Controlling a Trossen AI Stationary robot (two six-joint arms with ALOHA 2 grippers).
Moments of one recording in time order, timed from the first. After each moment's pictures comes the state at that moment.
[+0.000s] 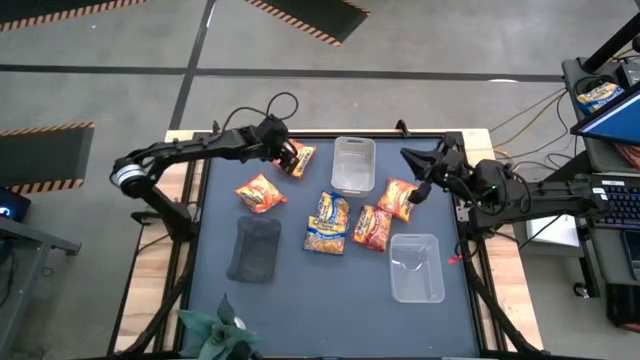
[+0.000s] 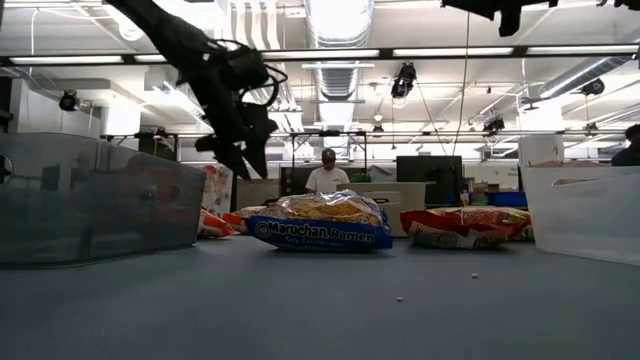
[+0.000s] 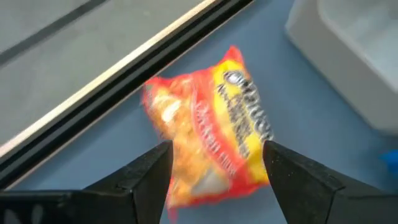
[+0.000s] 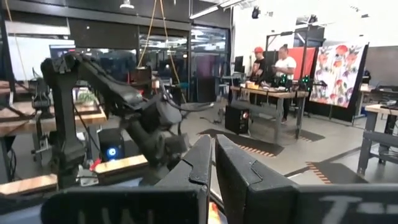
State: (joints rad) left arm 0.59 1.58 1.05 -0.38 -0.15 -0.22; right arm -0.03 0.70 0.58 0.31 0.47 -0.11
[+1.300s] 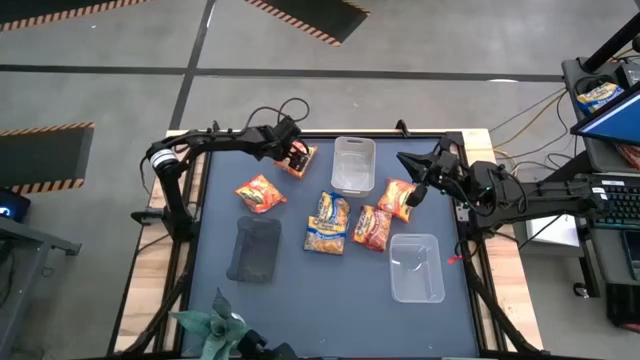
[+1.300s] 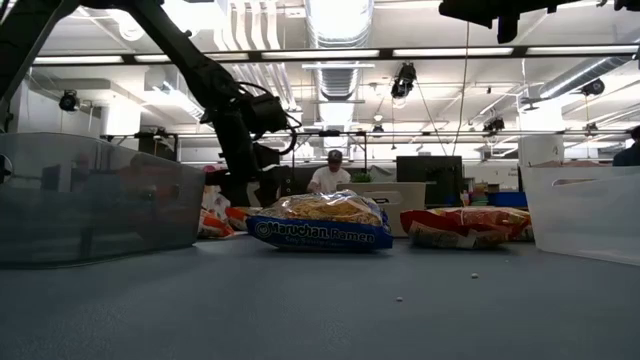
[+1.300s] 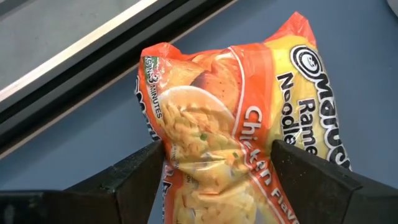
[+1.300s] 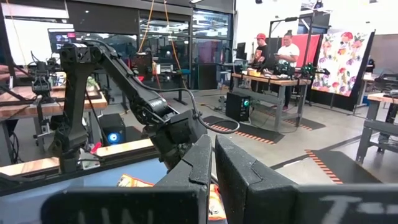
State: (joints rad) left arm 0.64 1.86 1.15 -0.37 -0.18 -0.28; right arm -0.03 0.70 0.58 0.26 0.47 -0.09
